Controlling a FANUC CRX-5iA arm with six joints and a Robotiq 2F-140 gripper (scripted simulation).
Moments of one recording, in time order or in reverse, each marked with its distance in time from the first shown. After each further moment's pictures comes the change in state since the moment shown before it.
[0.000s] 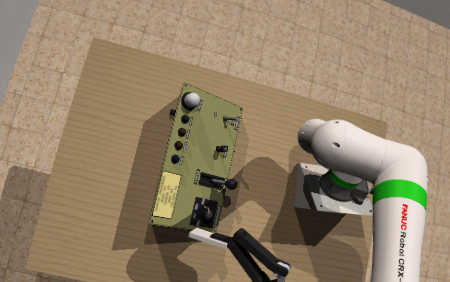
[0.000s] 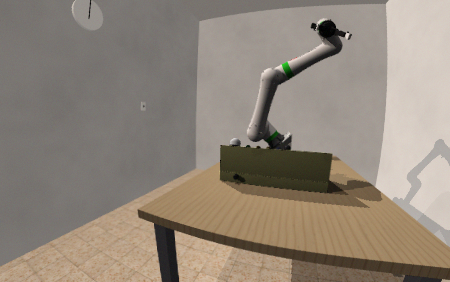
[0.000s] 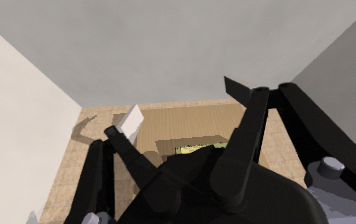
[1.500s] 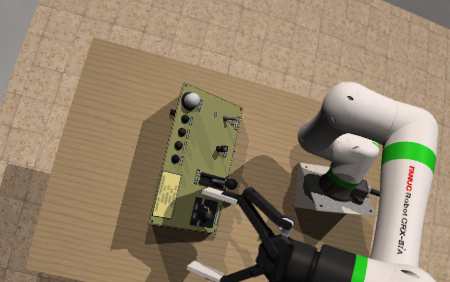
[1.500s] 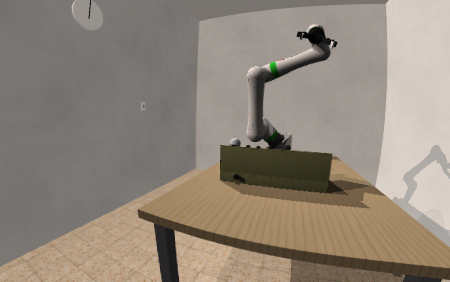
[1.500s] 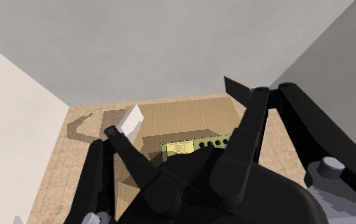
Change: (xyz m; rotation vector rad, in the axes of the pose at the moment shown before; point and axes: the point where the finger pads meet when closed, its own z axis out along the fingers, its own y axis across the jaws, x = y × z) arm -0.057 0.058 0.016 -0.034 -0.033 0.011
